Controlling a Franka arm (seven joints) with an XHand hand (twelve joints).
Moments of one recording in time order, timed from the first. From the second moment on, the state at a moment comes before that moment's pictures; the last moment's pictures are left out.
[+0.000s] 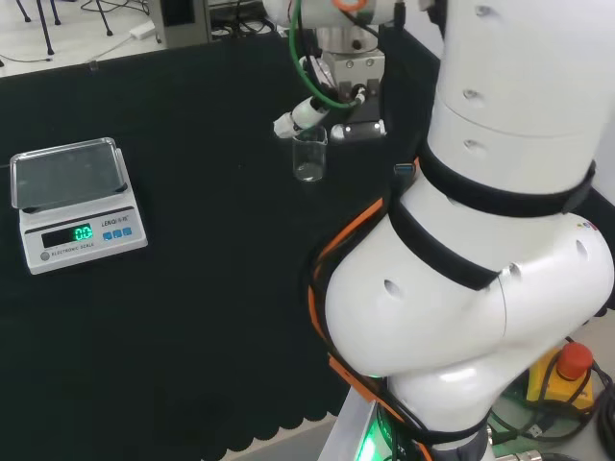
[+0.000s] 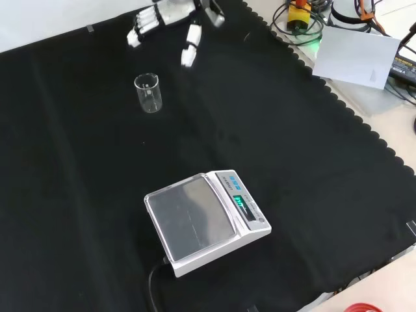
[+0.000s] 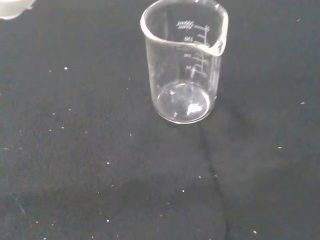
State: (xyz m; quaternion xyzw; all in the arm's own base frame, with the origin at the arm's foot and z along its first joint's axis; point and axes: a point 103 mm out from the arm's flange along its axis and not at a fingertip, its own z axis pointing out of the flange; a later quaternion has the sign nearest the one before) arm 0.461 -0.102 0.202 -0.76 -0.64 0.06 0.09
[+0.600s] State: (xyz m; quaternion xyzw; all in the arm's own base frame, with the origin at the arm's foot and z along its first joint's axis) arm 0.509 -0.128 0.151 -0.76 -0.63 0.09 0.12
